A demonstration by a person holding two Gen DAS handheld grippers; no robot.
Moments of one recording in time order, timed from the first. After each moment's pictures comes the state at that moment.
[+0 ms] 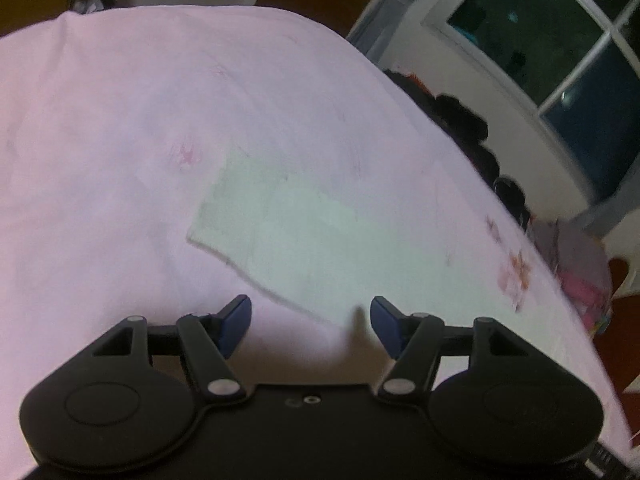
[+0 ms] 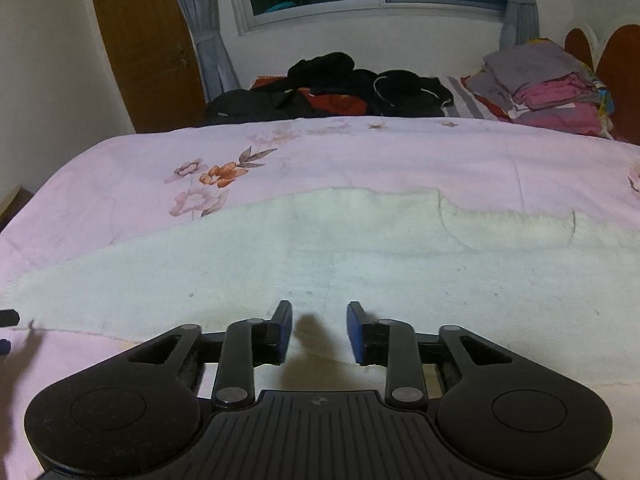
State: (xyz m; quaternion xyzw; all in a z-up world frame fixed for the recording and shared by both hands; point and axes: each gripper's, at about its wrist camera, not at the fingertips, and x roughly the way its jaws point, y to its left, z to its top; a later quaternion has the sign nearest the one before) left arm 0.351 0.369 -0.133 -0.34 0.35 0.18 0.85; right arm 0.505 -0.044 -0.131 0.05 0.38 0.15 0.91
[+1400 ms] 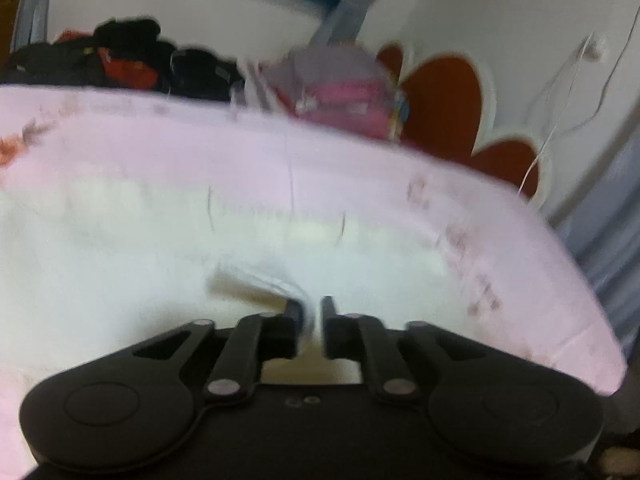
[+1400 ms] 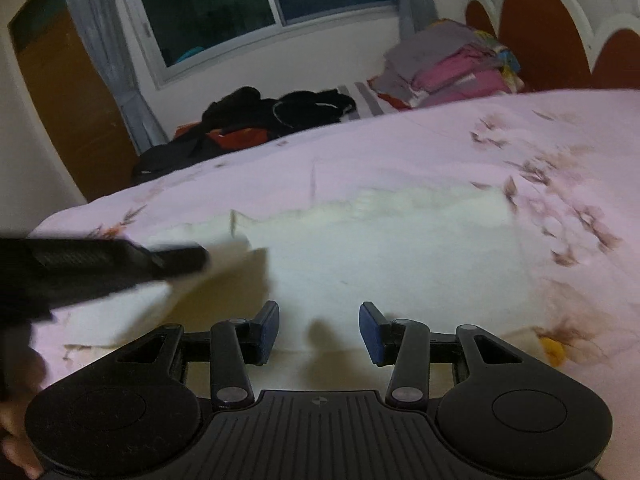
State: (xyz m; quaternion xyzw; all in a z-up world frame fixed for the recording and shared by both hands) left arm 0.460 -0.032 -0.125 -0.11 0.41 -0.21 0.88; right arm 0.459 -0.239 -0.116 0.14 0.37 0.06 0.91
